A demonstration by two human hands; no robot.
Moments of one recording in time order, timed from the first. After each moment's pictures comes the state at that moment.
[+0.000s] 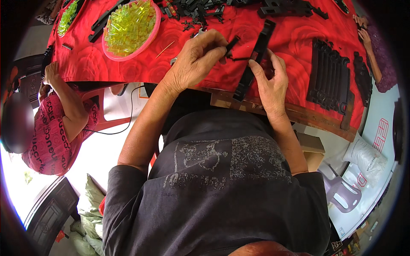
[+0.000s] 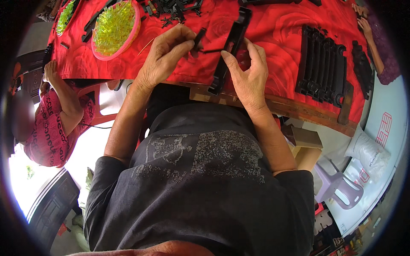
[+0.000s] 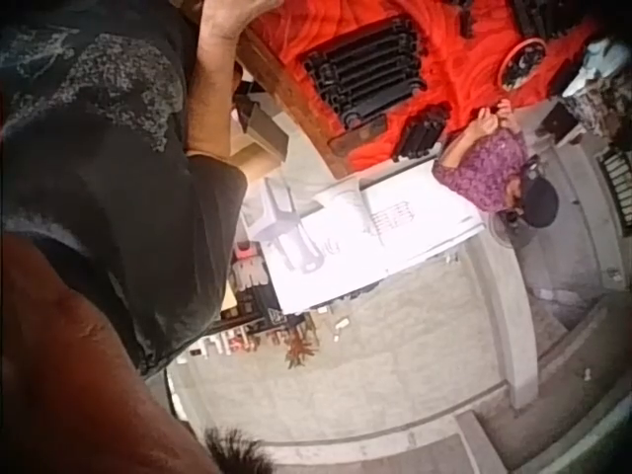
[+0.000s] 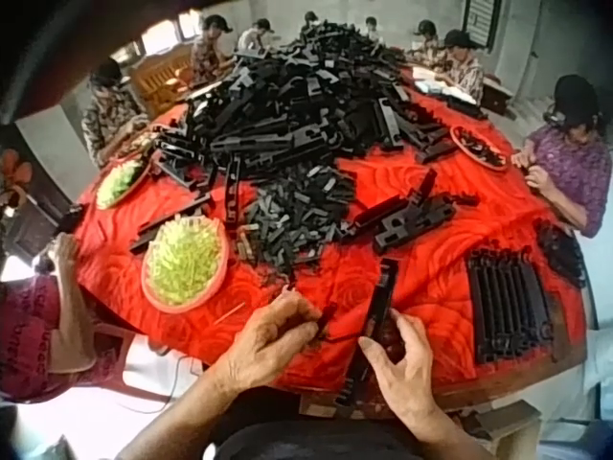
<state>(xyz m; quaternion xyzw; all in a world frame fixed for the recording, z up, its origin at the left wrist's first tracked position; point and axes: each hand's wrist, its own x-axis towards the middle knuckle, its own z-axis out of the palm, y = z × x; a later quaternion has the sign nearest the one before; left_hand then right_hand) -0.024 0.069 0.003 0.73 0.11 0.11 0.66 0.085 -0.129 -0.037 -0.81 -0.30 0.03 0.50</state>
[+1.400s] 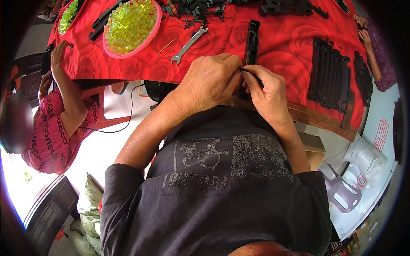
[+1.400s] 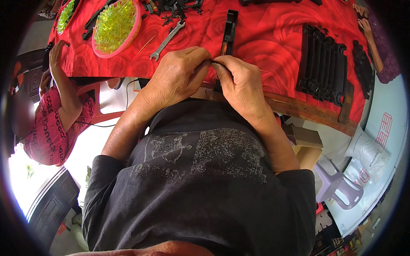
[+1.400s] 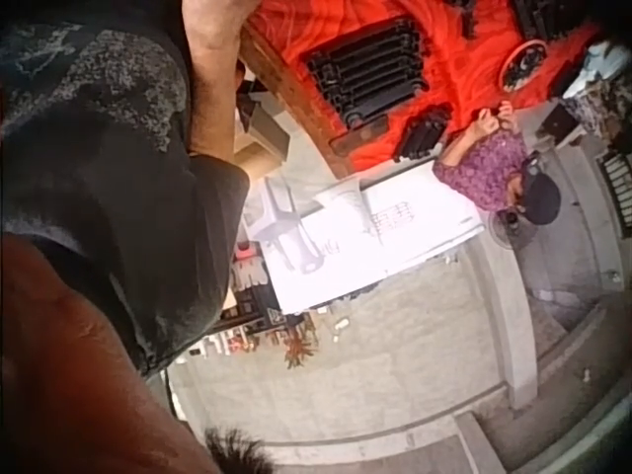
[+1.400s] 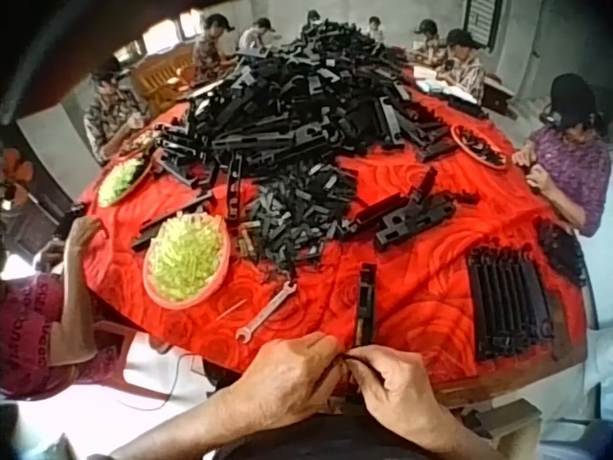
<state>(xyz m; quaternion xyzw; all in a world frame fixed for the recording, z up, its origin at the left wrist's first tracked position) -0.038 0.031 0.021 0.92 0.02 0.11 0.37 0.065 -0.131 0.004 -0.75 -0.38 0.19 0.51</state>
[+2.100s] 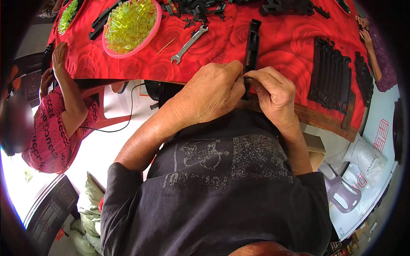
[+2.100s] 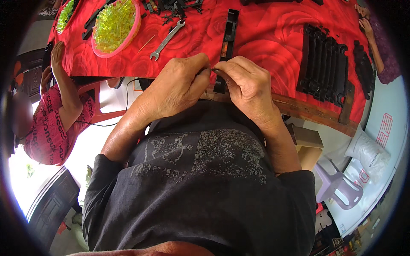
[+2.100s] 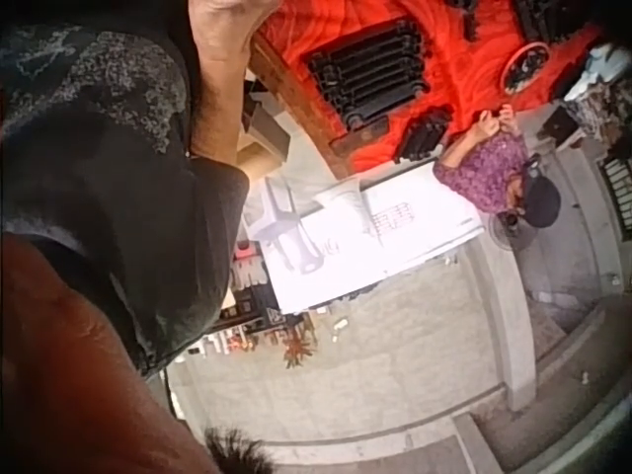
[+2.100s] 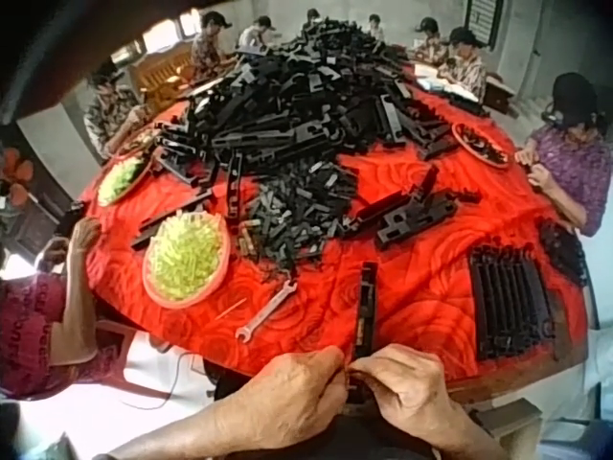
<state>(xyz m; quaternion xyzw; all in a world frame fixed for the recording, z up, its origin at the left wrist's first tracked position) -0.046 0.020 0.041 0.87 0.07 0.03 0.49 0.076 -0.140 0.017 -0.72 -0.54 0.04 0.44</state>
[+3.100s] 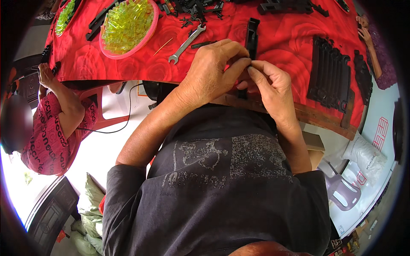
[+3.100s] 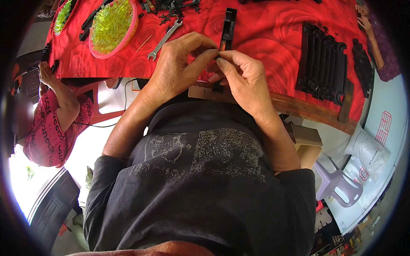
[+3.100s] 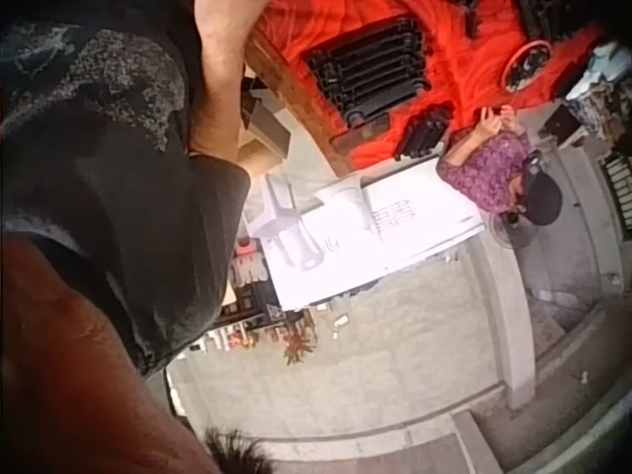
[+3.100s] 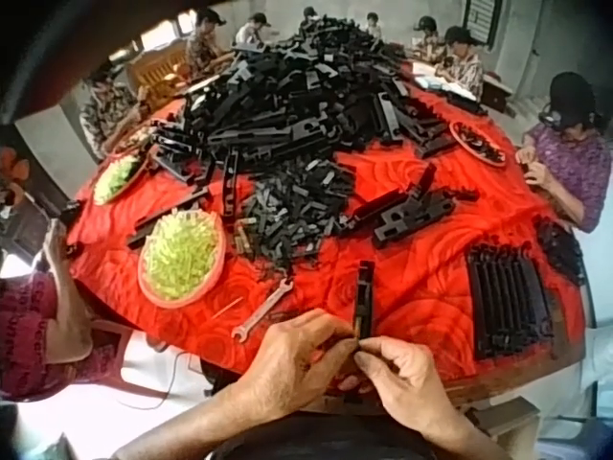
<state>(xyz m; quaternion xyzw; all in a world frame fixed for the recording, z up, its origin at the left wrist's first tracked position) -0.022 0.028 0.017 0.85 0.08 0.17 0.50 0.072 -0.138 0.016 -0.68 -0.25 0.37 0.58</state>
